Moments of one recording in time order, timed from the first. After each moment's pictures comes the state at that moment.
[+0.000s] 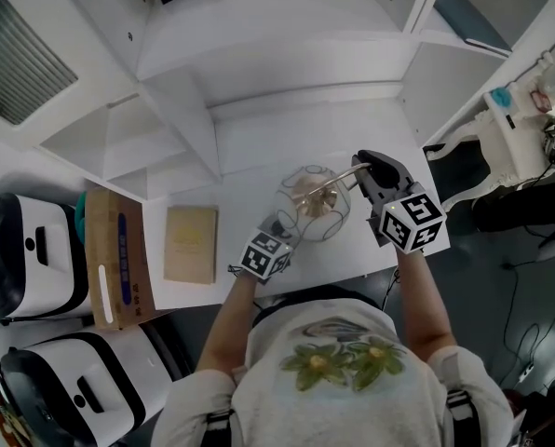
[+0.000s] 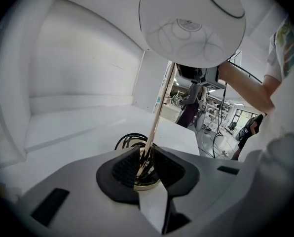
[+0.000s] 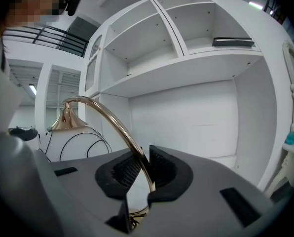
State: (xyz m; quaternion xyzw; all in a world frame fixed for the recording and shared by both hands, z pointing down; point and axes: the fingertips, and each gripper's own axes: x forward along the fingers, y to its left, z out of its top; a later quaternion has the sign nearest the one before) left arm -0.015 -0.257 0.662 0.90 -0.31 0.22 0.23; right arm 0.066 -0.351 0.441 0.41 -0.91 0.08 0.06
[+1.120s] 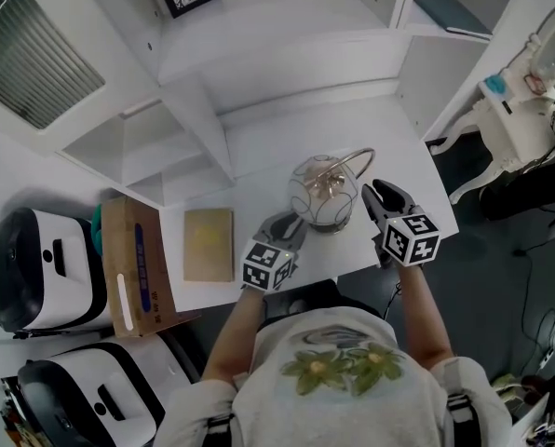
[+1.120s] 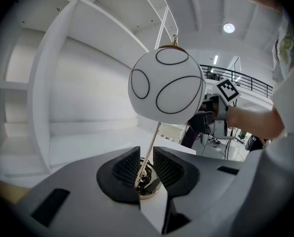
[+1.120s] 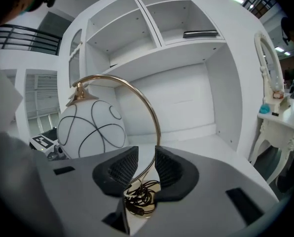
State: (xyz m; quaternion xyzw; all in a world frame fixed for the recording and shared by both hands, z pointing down) left arm -0.047 -0.234 0.569 0.90 -0.38 0.13 0.18; right arm 0.090 -0.284 0.502 0.49 -0.85 0.19 0.09
